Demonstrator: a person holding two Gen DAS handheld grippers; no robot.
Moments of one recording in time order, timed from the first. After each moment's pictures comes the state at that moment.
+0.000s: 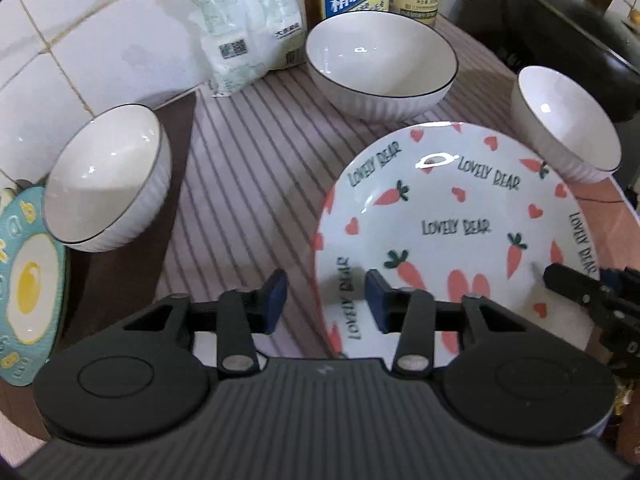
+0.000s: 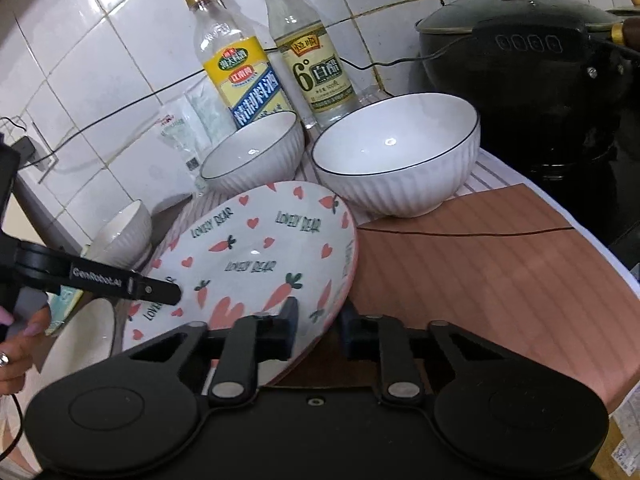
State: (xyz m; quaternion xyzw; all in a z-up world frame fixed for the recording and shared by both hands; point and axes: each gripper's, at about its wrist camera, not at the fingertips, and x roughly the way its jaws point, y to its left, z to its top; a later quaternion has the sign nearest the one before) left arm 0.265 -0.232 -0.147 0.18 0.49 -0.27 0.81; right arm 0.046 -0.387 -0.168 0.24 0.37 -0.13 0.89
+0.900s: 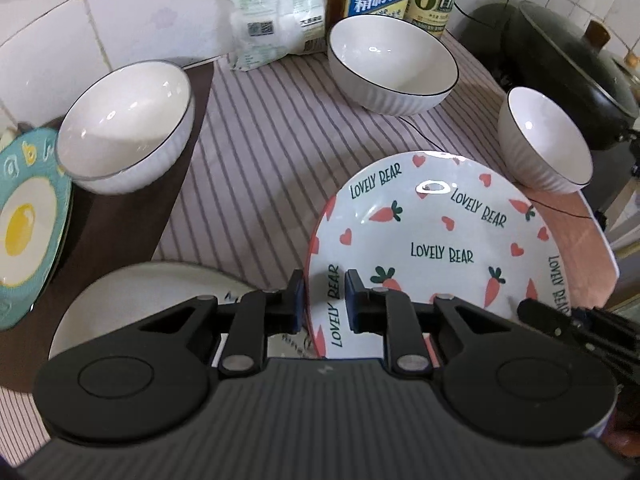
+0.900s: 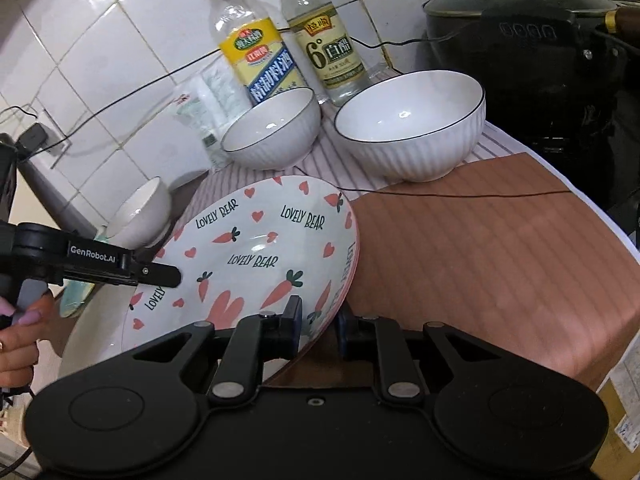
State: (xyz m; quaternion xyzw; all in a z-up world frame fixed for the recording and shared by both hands) left arm 0.252 -0.197 -0.131 0.10 0.52 -0.27 0.80; right arm 0.034 -0.367 -0.155 0.26 0.39 -0.12 0.87
